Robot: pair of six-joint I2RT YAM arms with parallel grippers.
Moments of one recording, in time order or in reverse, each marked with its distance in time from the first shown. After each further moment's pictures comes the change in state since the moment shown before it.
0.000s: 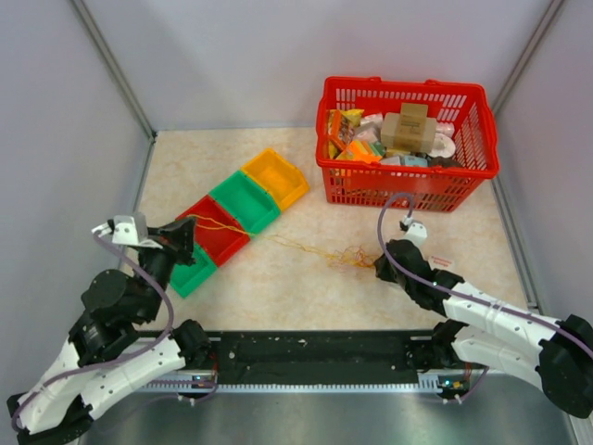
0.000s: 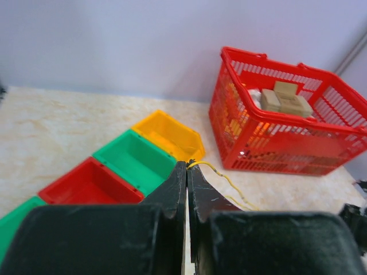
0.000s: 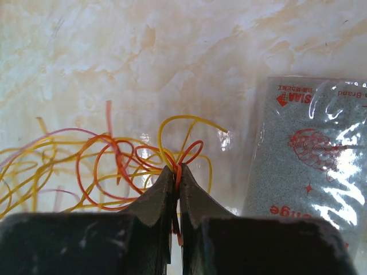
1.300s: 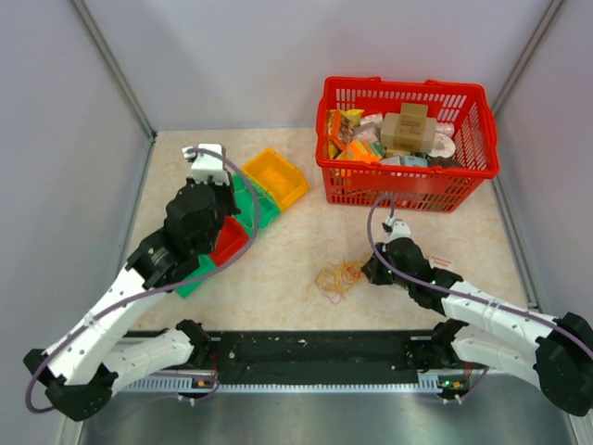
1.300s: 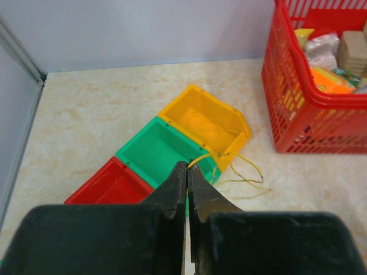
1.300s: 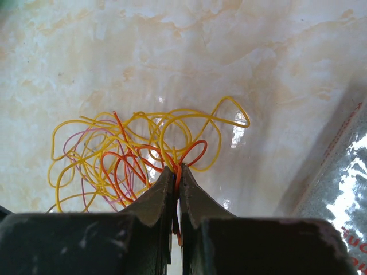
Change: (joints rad) left arm 0.134 0.545 0.267 -0.038 0.004 0.098; right arm -0.013 0.029 0.000 0.071 -0.266 -0.163
